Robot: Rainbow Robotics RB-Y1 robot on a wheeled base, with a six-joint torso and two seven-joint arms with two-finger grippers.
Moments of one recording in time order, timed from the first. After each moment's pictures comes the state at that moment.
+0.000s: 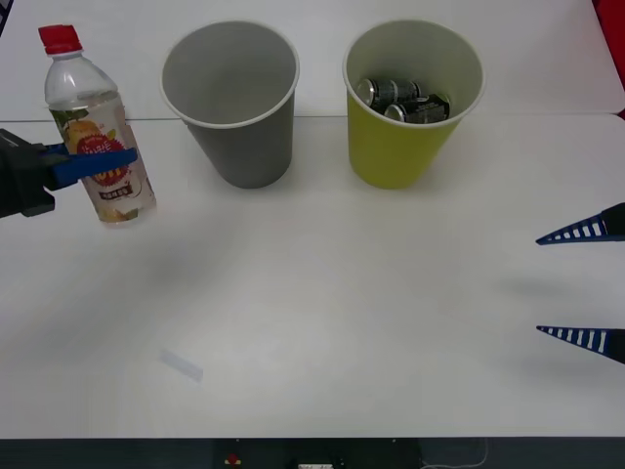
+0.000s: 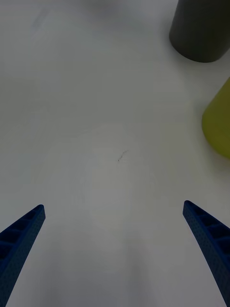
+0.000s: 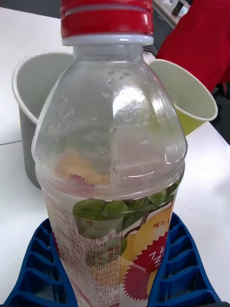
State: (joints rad) right arm 0.26 -1.13 -0.26 -2.01 1.31 -1.13 -0.09; left arm -0.01 0.80 0.36 -2.09 -1.54 -1.05 1.26
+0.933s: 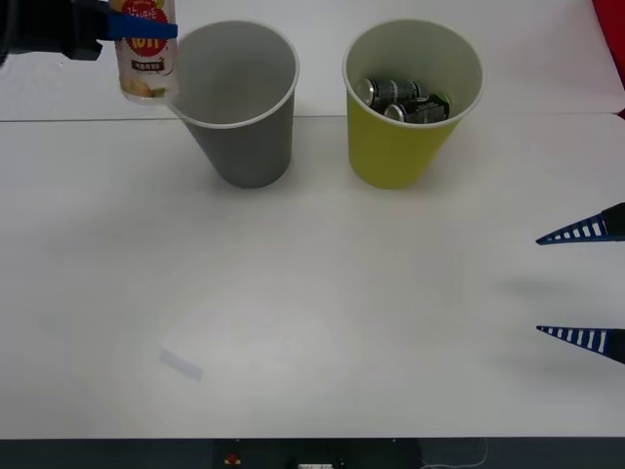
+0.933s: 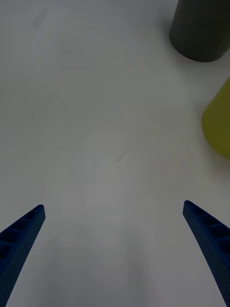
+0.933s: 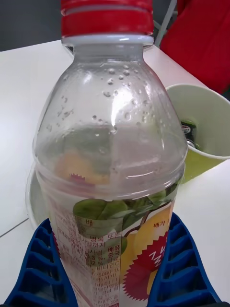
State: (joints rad) right arm 0.26 -1.13 -0.26 -2.01 1.31 -1.13 -0.09; left arm -0.72 0.88 0.04 -1.71 -1.75 -1.20 1.31
